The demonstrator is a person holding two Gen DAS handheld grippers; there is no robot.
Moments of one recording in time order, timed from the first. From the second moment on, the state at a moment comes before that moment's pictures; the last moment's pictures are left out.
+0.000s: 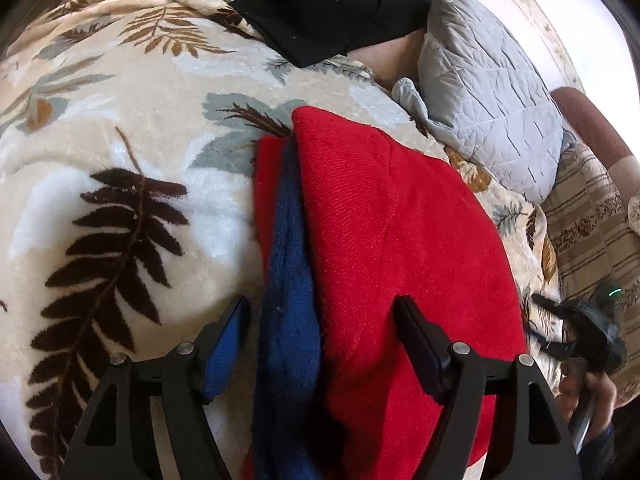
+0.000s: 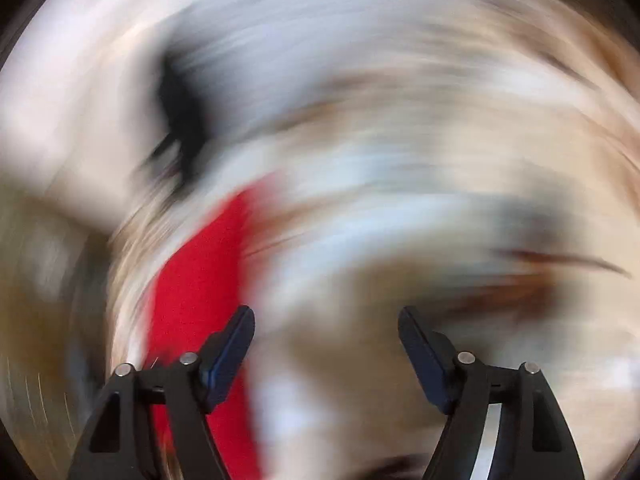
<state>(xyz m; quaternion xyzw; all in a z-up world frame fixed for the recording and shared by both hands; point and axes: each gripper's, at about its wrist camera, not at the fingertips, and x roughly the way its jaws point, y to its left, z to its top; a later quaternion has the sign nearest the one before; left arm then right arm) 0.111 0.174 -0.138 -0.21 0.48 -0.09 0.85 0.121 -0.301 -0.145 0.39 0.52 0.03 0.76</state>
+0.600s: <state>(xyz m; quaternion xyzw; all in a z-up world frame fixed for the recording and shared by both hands) 0.109 0.170 -0.134 -0.16 0.48 -0.08 0.86 0.136 -0.123 -0.142 0.25 0.54 0.25 0.76</state>
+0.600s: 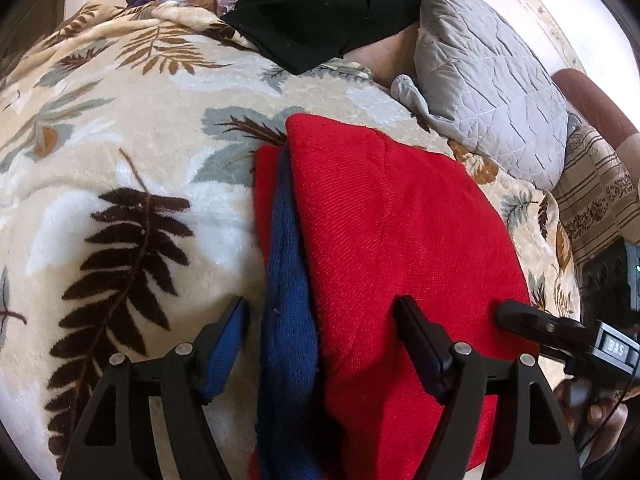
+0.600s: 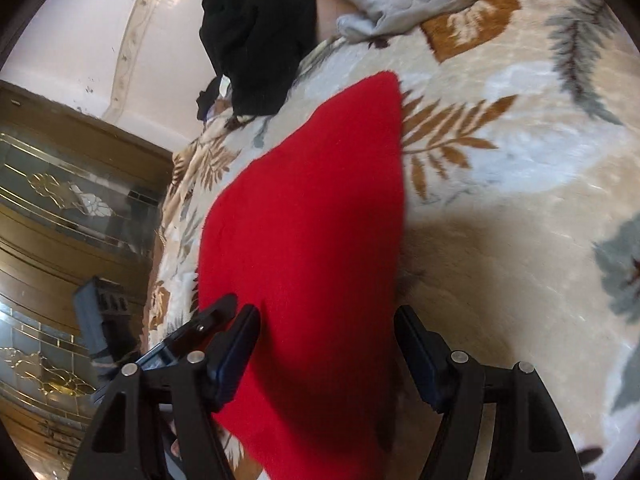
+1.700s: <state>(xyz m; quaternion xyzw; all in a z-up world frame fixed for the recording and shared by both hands) 0.117 0.067 -0.053 -0.15 0.41 -0.19 0.88 0.123 -0.197 -0.028 0.17 0.45 0.25 0.84</state>
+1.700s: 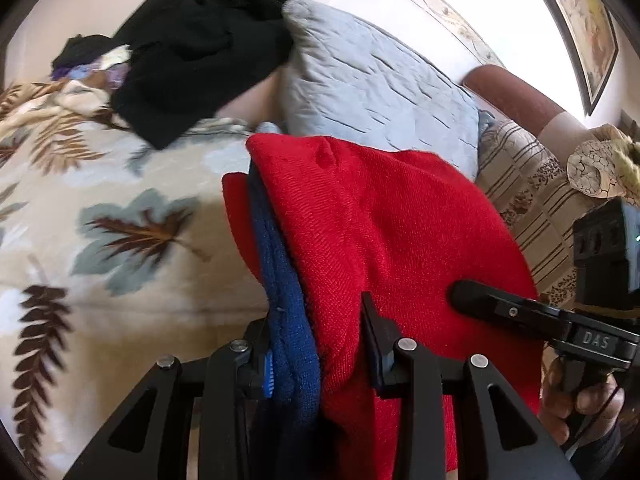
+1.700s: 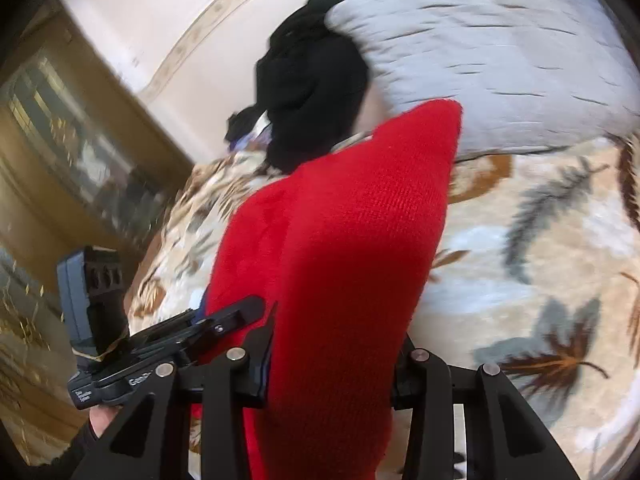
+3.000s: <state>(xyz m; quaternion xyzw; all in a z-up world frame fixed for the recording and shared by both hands) 0.000 0.061 -0.061 -0.01 0.40 -0.01 0.91 -0.038 -0.183 -0.069 0.04 0.45 0.10 0.89</state>
